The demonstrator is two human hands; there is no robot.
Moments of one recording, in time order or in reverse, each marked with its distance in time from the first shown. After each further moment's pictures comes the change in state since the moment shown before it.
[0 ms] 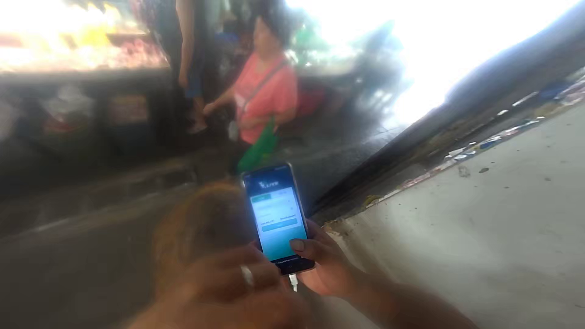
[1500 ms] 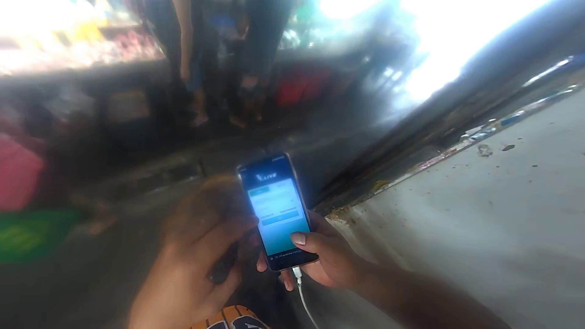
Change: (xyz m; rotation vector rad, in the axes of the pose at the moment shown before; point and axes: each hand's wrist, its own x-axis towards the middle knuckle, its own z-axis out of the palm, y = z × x) left_hand -0.049 -0.055 0.002 0.330 0.042 -0.299; right_hand -0.002 0.004 -0.005 -0.023 -0.002 0.012
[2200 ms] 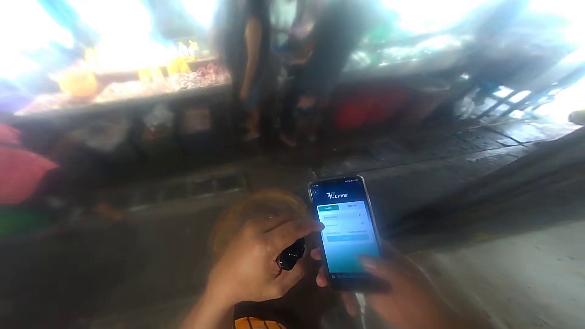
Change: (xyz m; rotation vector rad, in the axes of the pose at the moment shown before) left_hand 0.007 -0.002 -0.010 -0.082 0.010 0.031; right_hand 0.000 0.005 -0.005 0.005 0.012 0.007
